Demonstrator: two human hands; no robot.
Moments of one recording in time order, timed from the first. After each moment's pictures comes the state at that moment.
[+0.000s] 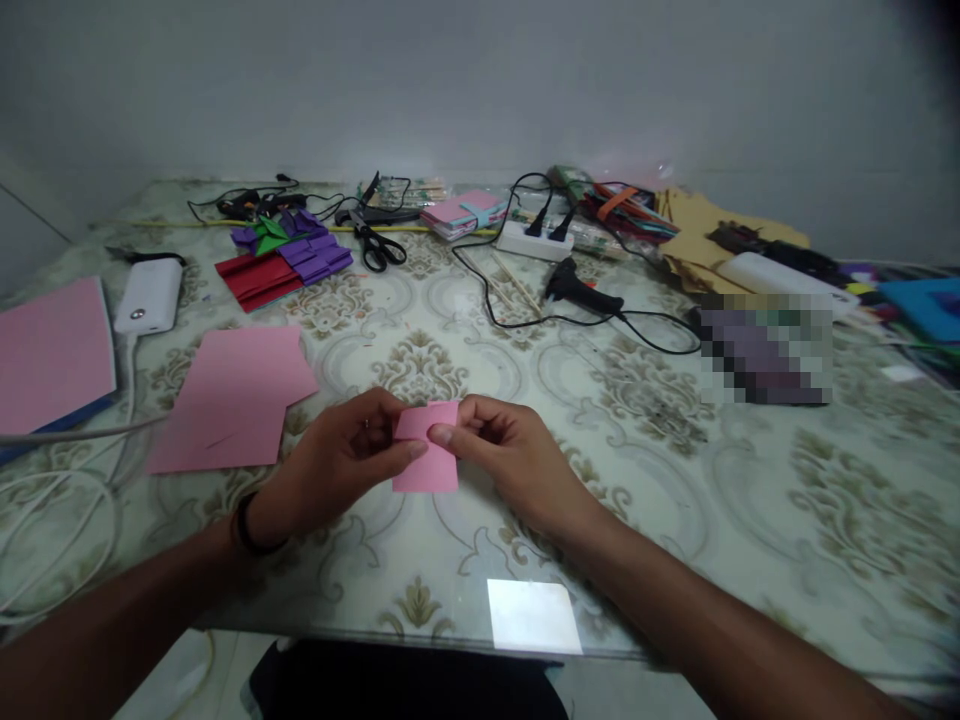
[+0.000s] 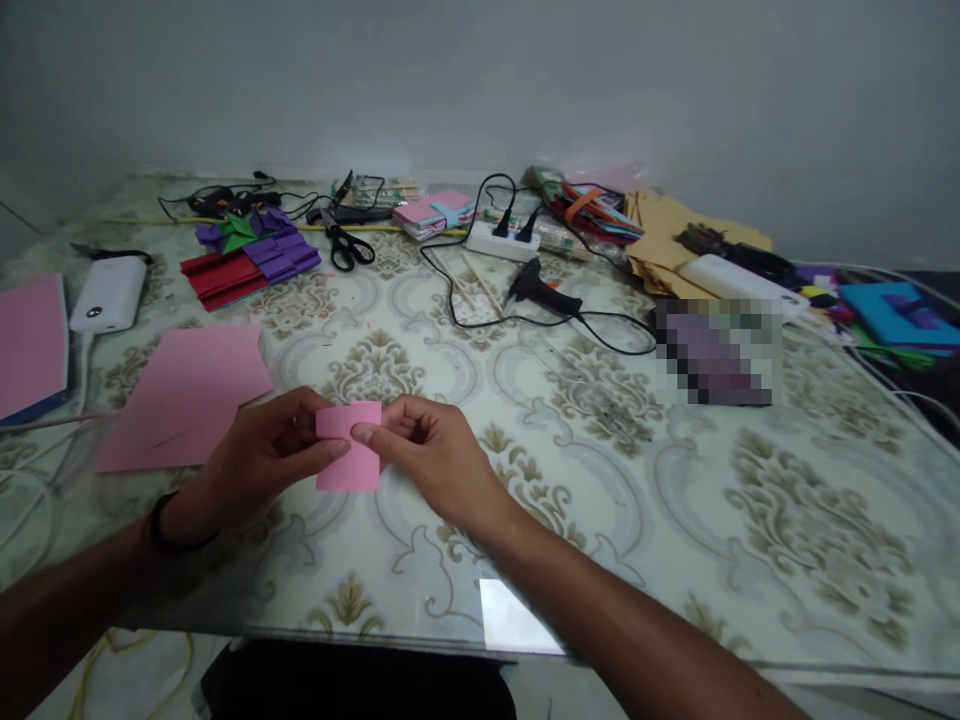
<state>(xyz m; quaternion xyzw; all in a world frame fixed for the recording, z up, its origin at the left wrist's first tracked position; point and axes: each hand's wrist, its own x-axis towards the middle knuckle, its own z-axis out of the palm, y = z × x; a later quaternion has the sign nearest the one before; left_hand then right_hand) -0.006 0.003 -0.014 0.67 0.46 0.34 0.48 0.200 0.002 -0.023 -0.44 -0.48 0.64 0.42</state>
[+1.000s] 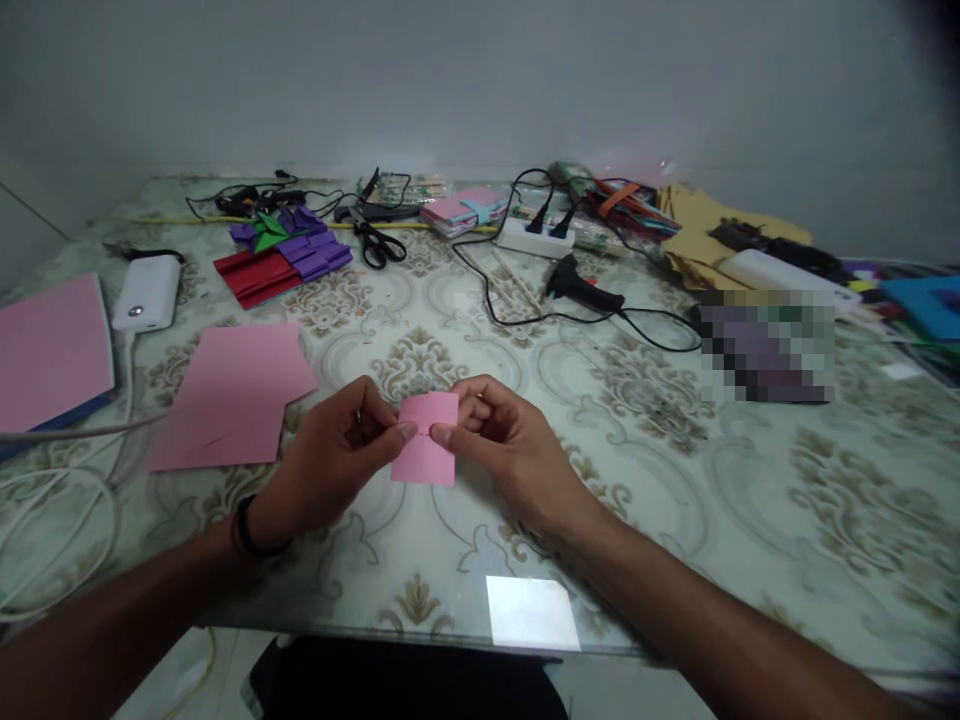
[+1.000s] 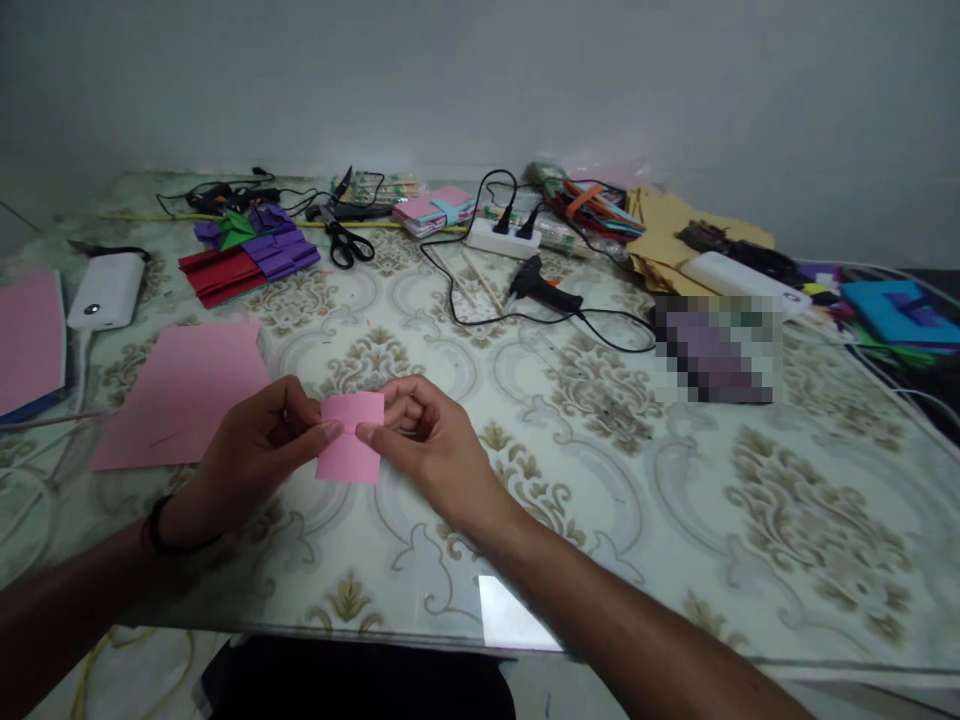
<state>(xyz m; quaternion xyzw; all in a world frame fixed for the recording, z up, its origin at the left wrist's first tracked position) -0.002 0.000 -0.011 0.64 0.49 0.39 0.44 0.196 0.002 -0.031 -0.39 -0.44 0.65 0.48</state>
